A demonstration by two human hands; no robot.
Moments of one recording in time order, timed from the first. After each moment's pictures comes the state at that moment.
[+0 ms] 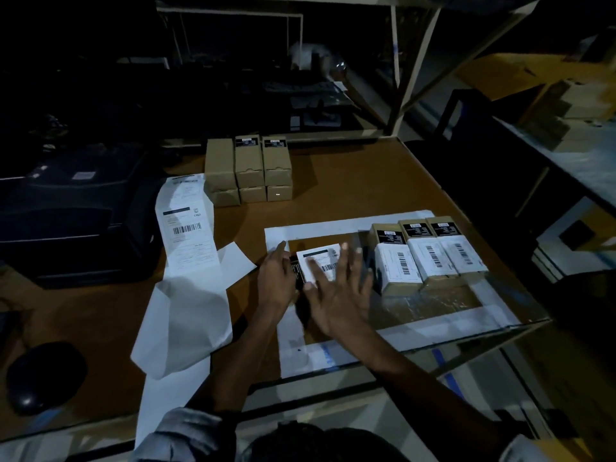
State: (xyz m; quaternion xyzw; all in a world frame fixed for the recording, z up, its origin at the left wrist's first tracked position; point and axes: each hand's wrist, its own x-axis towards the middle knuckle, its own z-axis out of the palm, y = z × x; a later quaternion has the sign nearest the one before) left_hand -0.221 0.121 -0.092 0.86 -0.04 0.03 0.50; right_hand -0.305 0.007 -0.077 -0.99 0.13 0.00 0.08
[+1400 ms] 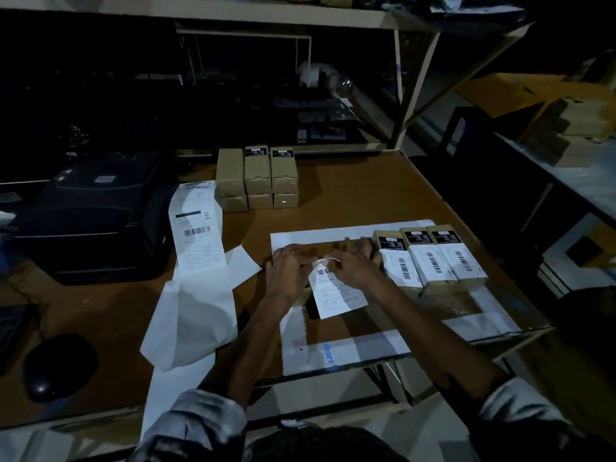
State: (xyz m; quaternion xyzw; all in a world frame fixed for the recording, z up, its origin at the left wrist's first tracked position) left_hand -0.214 0.117 -0.080 0.93 -0.16 0.02 0.33; right_hand -0.239 -0.057 -0.058 -0.98 0.07 0.11 0.17
